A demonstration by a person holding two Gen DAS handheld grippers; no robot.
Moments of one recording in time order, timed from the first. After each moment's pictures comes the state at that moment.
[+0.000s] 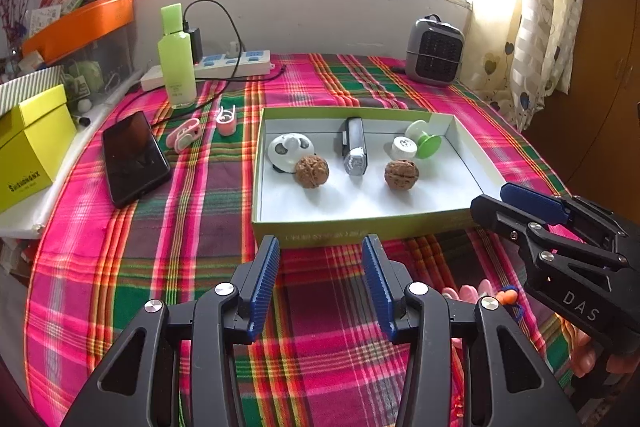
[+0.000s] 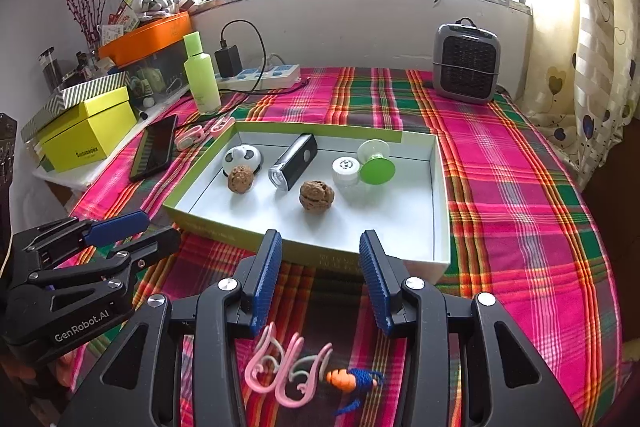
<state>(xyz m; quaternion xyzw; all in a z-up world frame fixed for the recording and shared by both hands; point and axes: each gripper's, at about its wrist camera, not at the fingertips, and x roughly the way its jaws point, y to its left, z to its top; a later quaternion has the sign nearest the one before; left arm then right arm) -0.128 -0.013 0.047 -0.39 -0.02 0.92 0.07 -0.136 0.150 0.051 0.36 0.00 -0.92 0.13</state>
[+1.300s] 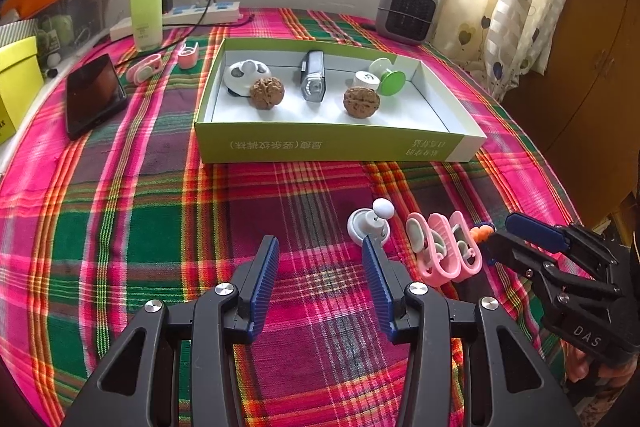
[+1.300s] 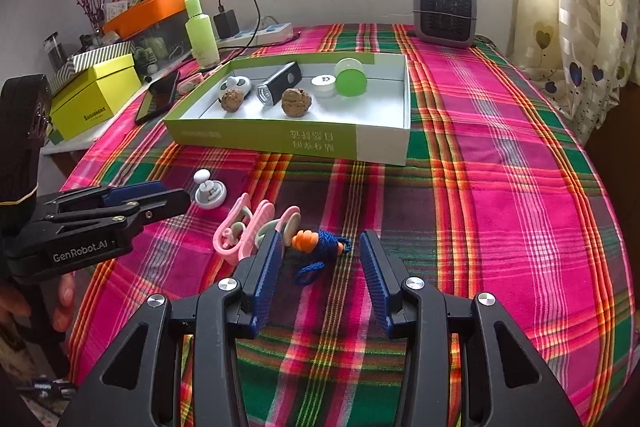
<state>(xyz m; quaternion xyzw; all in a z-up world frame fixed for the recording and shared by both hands) -0.107 0.000 0.011 -0.44 -0.05 0.89 0.12 -0.078 0.185 0.014 0.40 -0.01 -0.90 0.14</state>
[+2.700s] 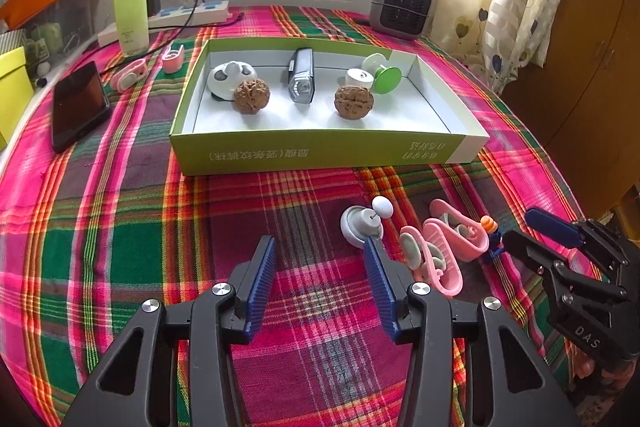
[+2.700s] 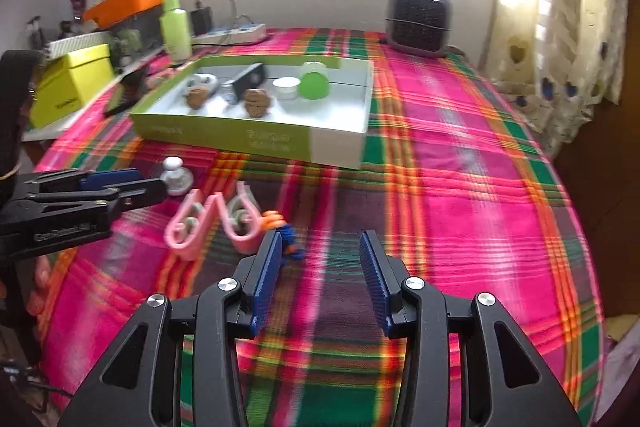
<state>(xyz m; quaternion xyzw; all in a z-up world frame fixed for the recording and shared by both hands) -0.123 0.012 0.008 -0.44 -0.03 0.89 0.13 -0.081 0.194 0.011 0.40 0.04 -0.91 0.07</state>
